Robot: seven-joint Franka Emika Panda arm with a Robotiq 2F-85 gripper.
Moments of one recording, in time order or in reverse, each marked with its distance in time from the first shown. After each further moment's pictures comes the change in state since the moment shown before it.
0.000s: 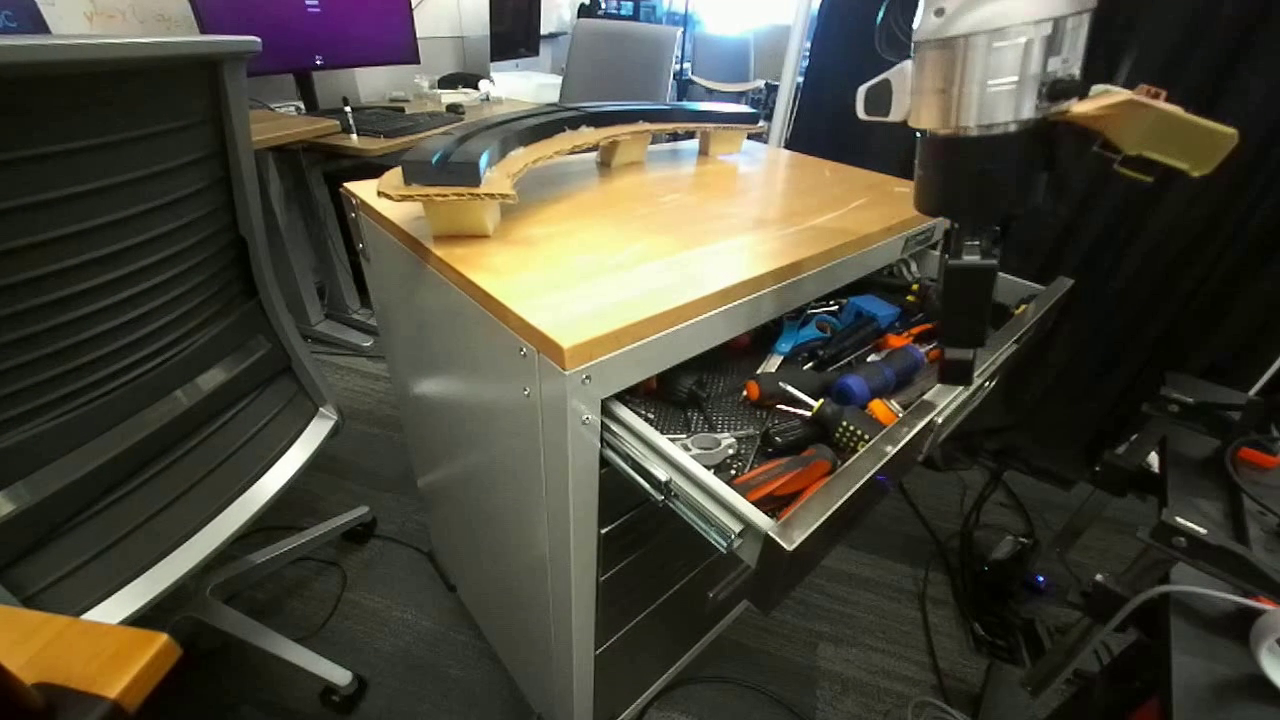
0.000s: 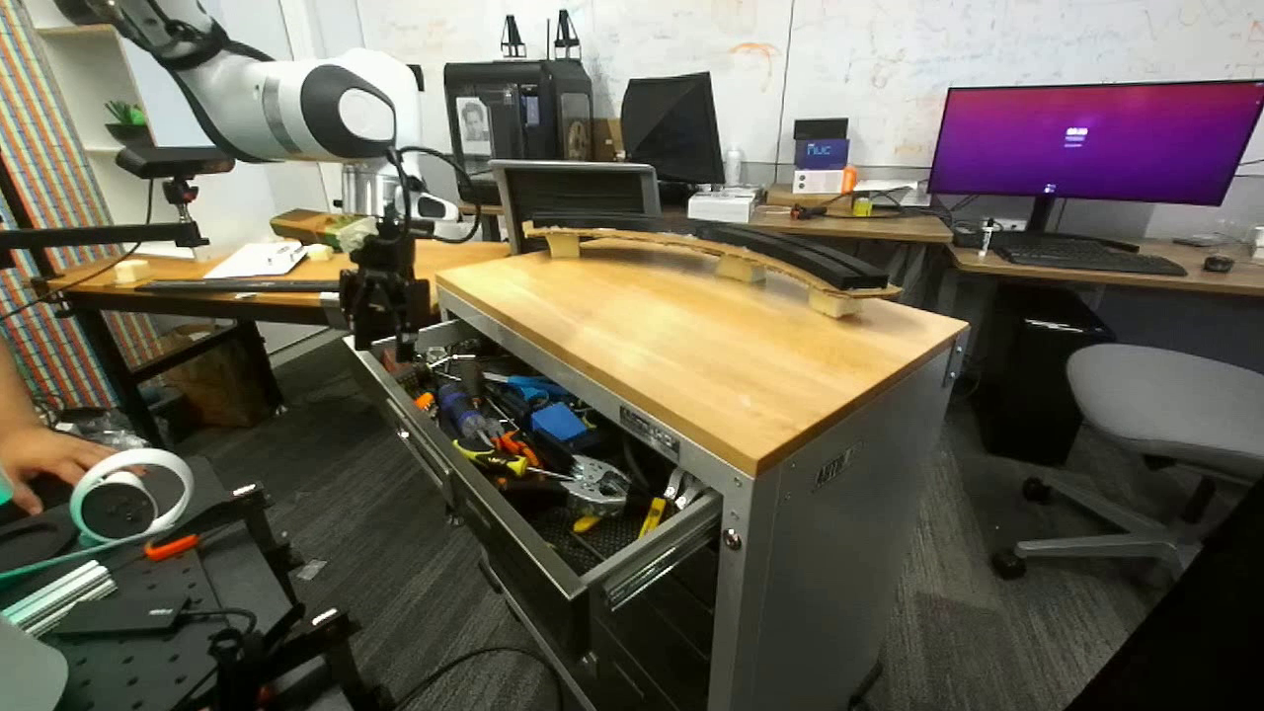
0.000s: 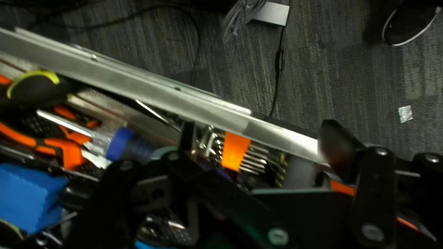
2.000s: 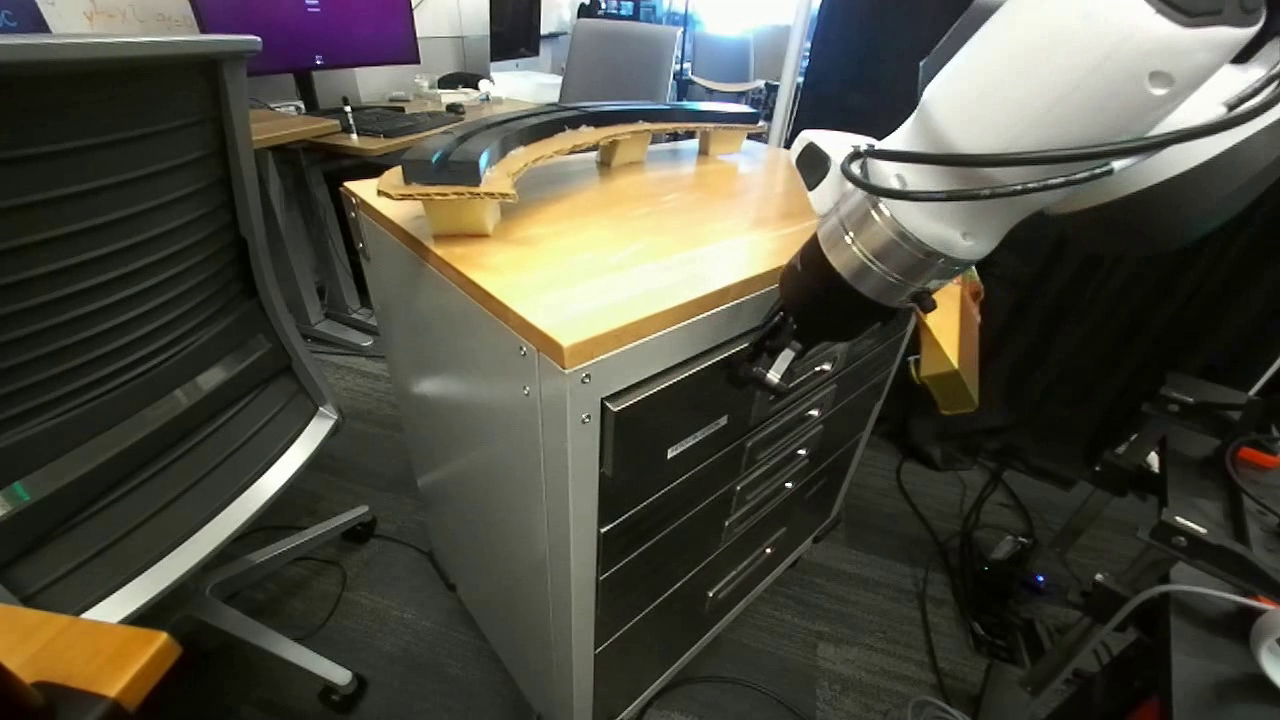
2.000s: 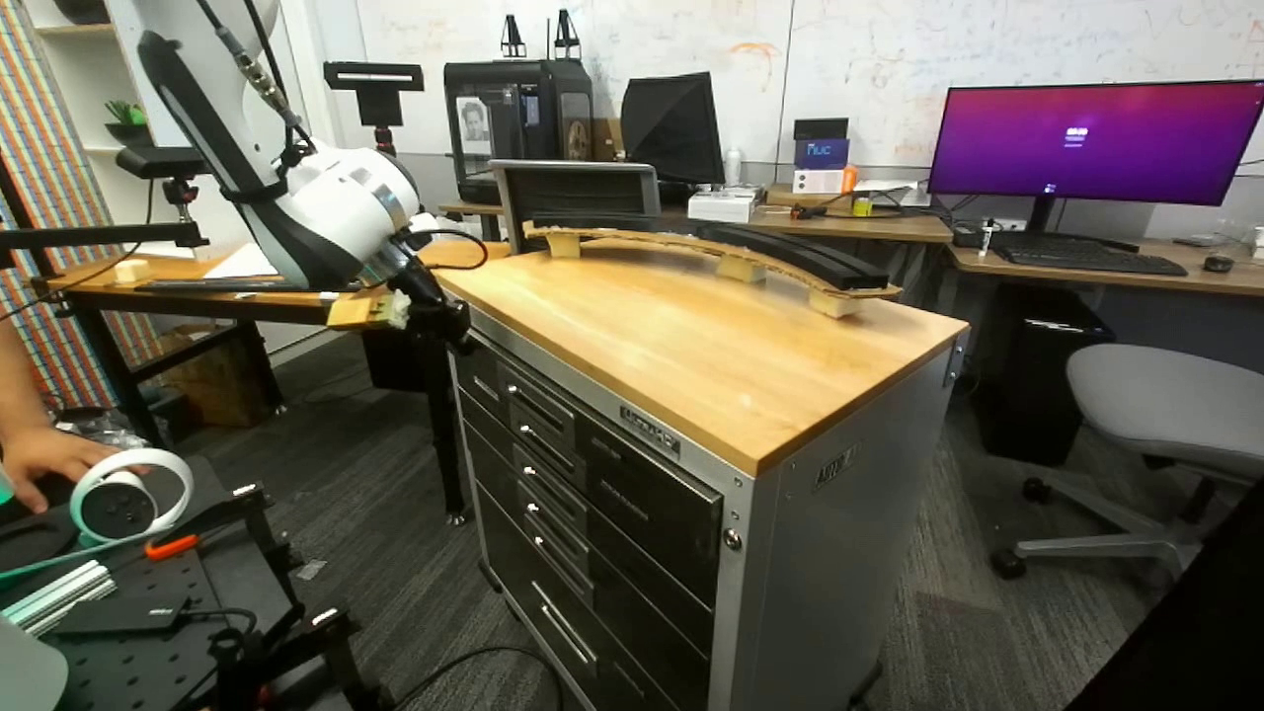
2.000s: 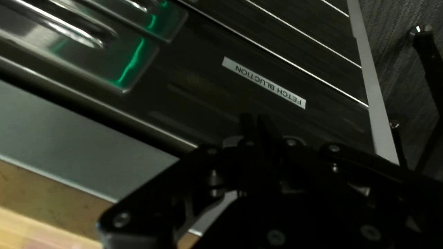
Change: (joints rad) arm 0.492 0.331 -0.499 0.169 -1.311 0.676 1.198
